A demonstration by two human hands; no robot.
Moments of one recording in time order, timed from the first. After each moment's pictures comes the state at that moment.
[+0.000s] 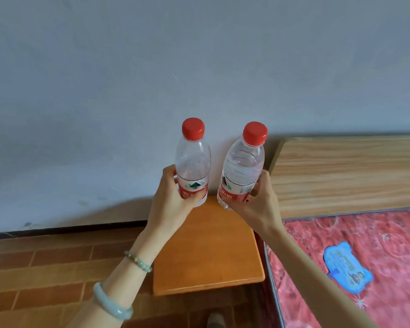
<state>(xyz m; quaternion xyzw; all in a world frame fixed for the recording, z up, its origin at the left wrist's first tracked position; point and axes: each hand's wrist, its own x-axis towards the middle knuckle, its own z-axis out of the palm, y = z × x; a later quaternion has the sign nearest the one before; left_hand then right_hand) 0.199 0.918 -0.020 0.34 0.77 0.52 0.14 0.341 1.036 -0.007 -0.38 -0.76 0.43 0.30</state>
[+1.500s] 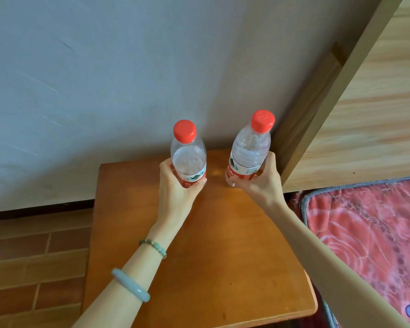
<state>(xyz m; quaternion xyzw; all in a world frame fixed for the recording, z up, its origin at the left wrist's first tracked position) 0.179 1.070 -0.443 0.30 0.80 0.51 0.12 0.315 1.204 -0.450 -0.43 -0.72 0.48 0.26</state>
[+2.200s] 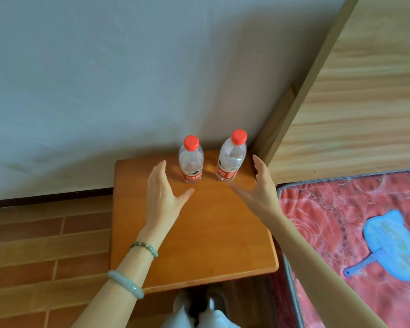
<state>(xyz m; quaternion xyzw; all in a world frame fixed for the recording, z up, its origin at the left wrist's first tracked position) 0.206 1.009 -0.364 0.32 0.87 0.35 0.10 0.361 1.159 -0.343 -0.43 -0.79 0.41 0.17</state>
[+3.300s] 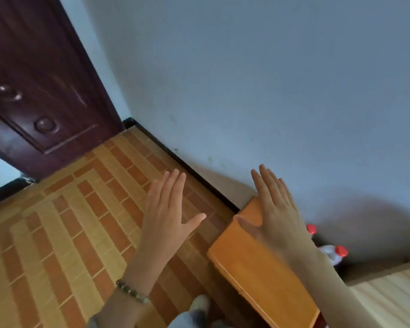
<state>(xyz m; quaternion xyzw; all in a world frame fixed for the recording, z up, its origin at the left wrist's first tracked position) 0.302 0.725 0.017 0.07 0.98 0.12 -0.13 0.299 0.943 0.046 0.14 -0.97 0.19 0.06</state>
